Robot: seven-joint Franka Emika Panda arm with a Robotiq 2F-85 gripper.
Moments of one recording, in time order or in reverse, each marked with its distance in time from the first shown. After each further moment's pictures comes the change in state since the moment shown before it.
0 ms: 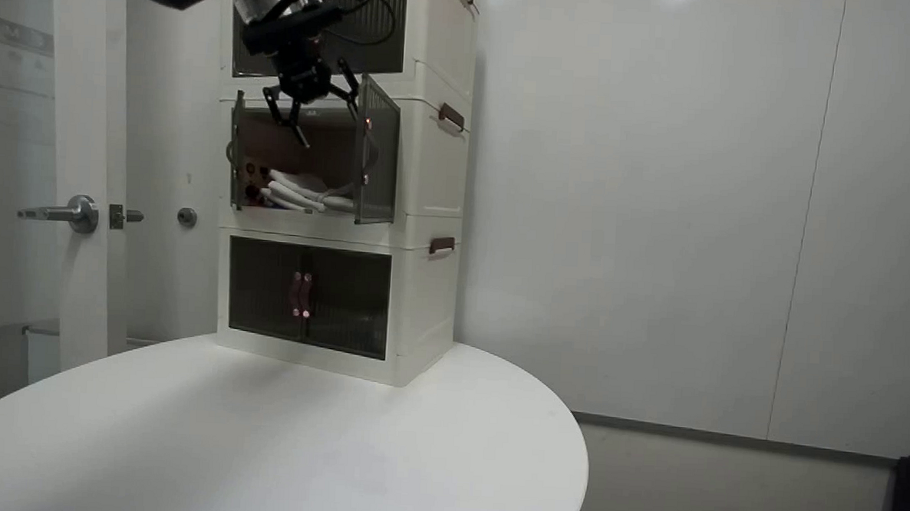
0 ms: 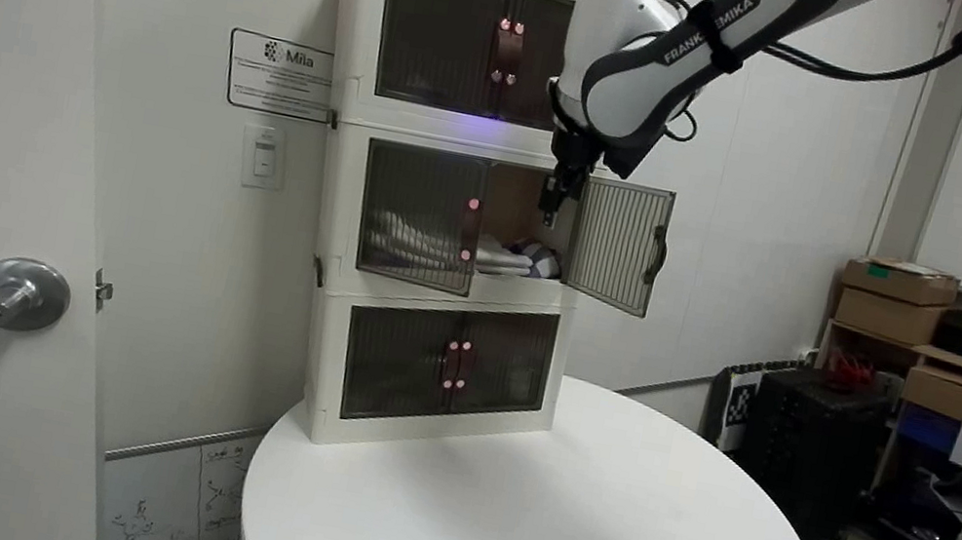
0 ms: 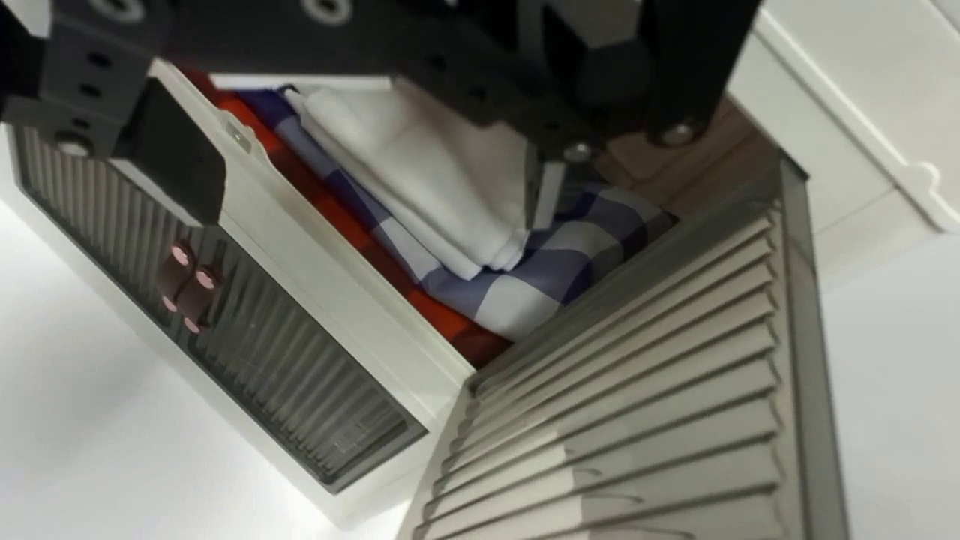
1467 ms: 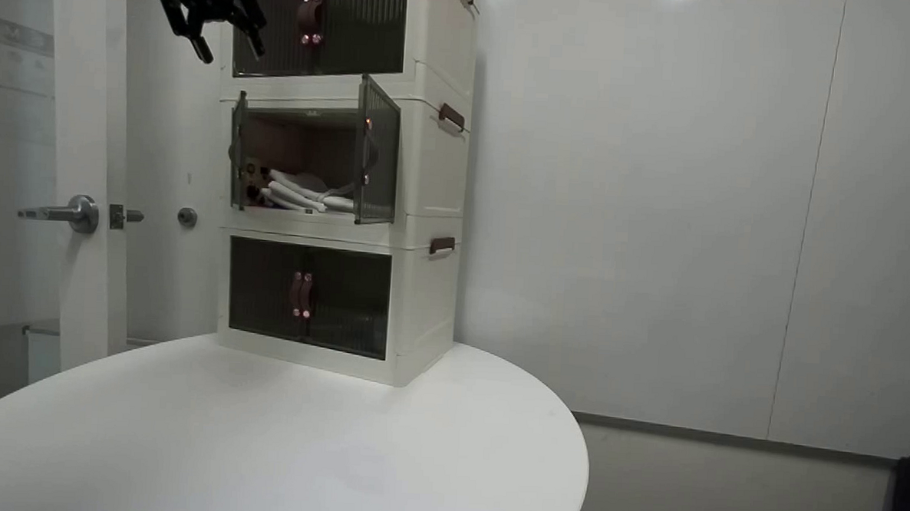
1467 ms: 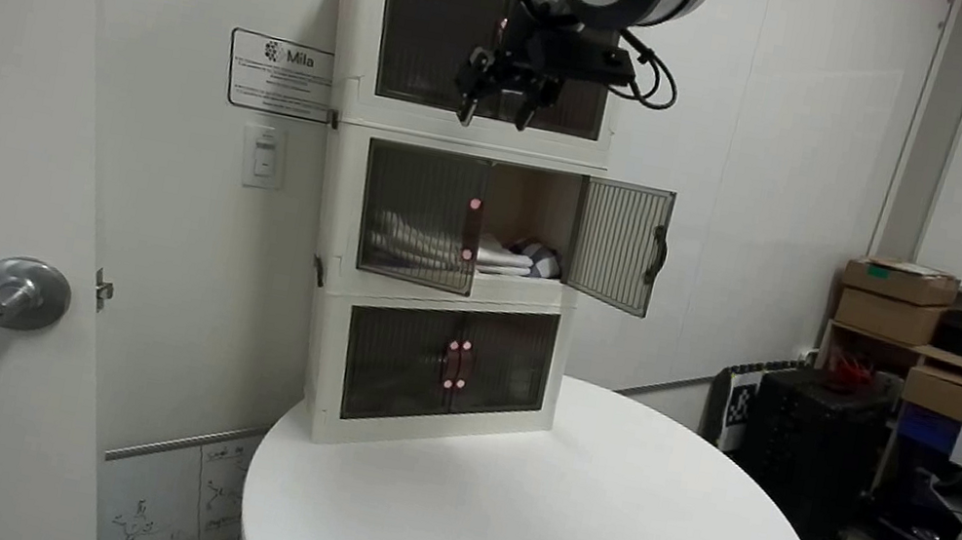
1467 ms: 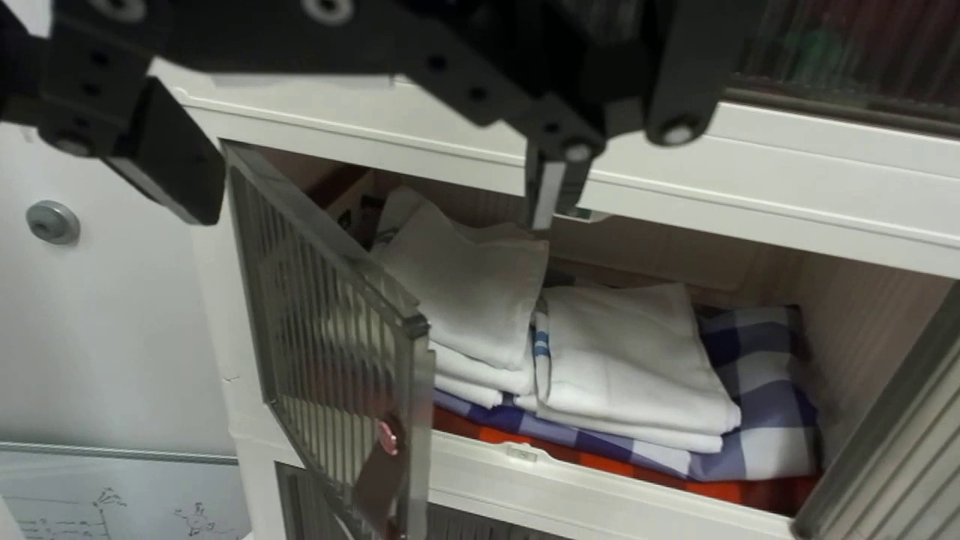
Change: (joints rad) arm 0.102 -0.194 0.107 -0.052 0.258 0.081 0.472
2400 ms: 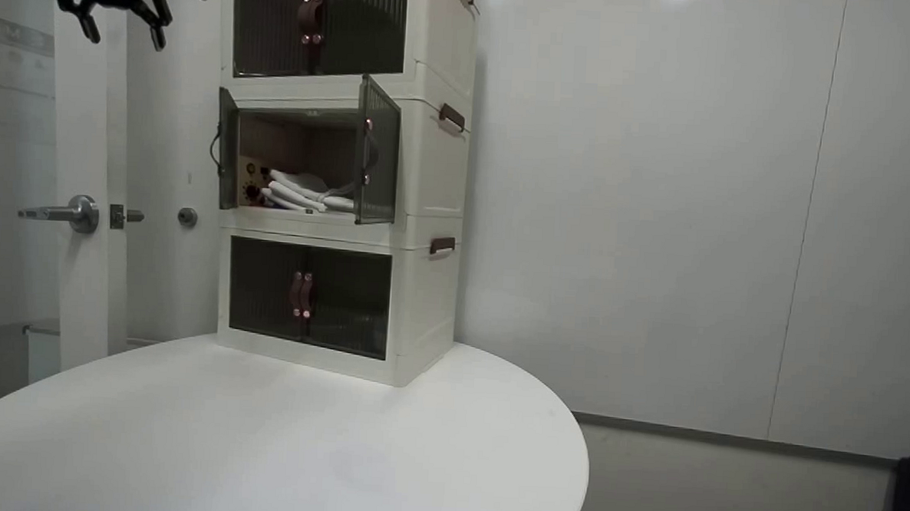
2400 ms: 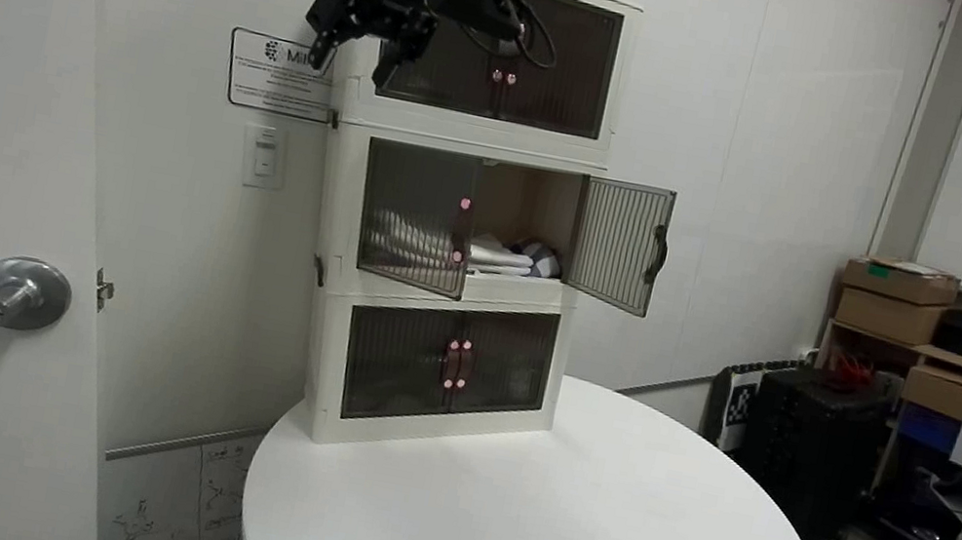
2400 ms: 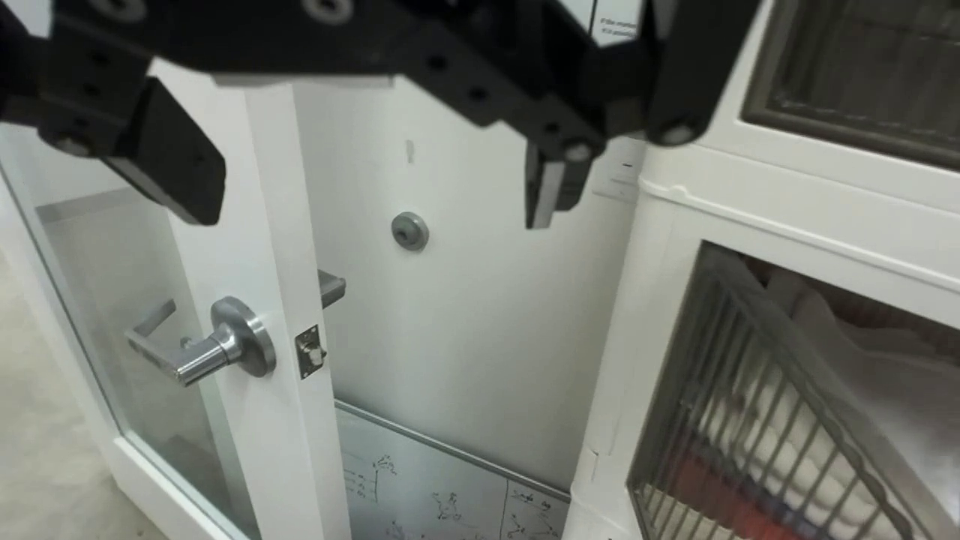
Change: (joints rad) arm 0.159 0.166 0.091 0.246 0.219 -0.060 -0.309
